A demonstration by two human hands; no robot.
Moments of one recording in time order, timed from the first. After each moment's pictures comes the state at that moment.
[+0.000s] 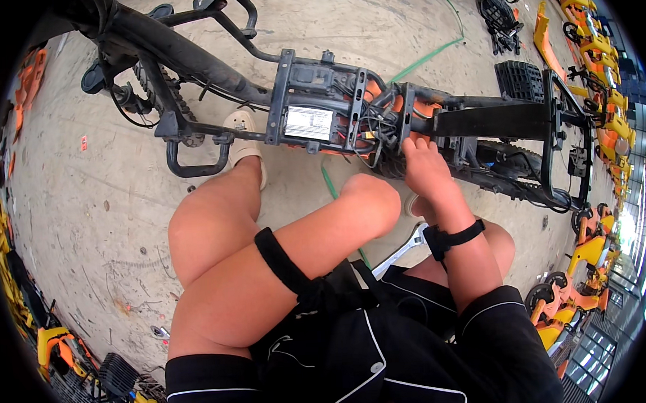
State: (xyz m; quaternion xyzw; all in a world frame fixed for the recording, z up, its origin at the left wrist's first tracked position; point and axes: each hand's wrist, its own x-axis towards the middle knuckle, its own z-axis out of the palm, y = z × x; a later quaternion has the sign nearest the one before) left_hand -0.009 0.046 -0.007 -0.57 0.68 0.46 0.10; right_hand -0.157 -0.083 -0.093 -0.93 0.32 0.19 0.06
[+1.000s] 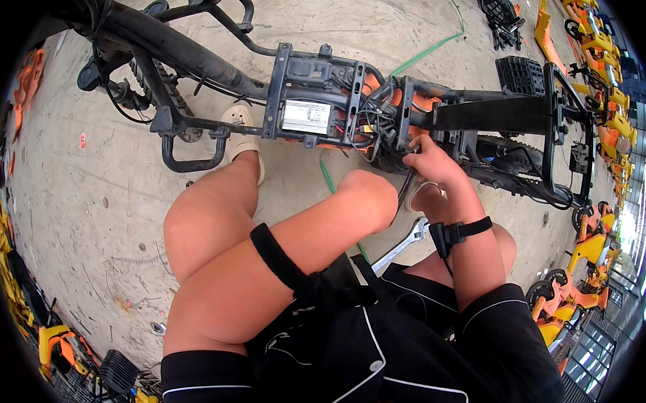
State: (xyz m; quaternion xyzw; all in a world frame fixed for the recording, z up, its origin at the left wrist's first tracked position) left_hand -0.014 0.048 -0.015 -0.56 0.68 0.46 0.10; right_hand -0.157 -0.103 -0.078 -0.67 0.55 0.19 0.45
